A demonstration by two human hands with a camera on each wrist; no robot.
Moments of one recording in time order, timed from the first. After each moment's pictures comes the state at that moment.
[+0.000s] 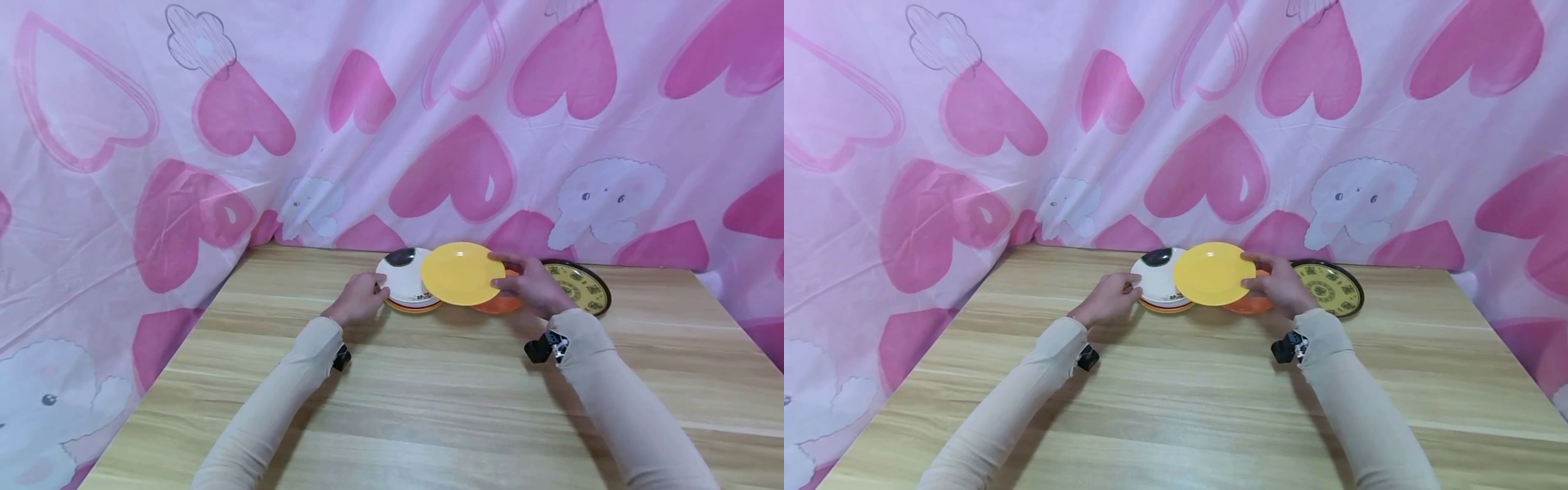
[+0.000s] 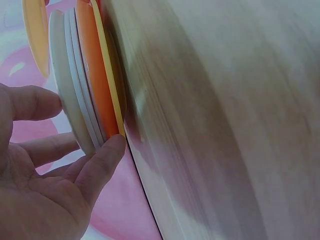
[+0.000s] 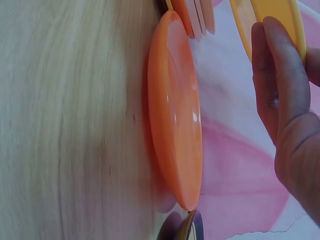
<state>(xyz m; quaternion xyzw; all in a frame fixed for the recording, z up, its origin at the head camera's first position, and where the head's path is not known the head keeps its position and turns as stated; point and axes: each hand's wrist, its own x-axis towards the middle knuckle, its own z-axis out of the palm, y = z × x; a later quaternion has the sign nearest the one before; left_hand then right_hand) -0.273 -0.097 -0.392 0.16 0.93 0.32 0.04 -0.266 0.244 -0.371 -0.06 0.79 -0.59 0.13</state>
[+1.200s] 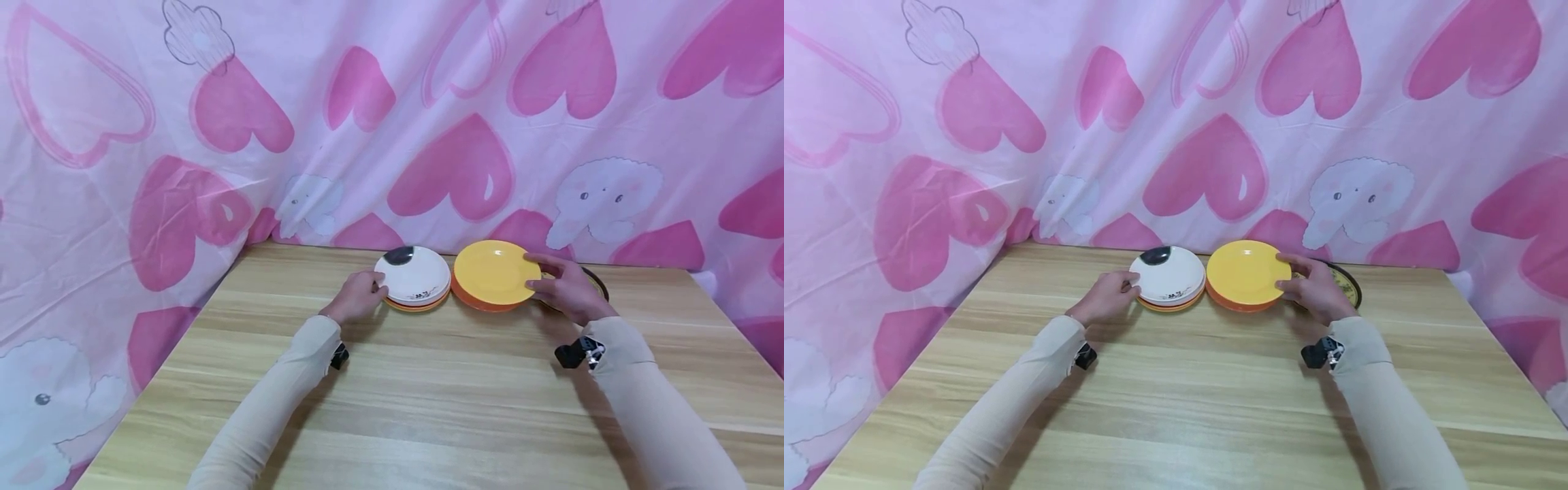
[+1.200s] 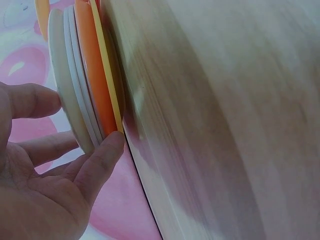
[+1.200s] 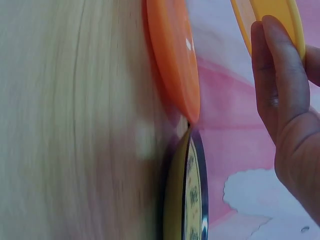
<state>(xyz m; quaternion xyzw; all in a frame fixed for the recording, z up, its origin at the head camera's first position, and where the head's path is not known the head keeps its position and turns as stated) -0.271 -0.098 -0.389 0.16 0.93 0.33 0.05 -0.253 0.297 -0.367 0.01 0.82 -0.56 0.13</state>
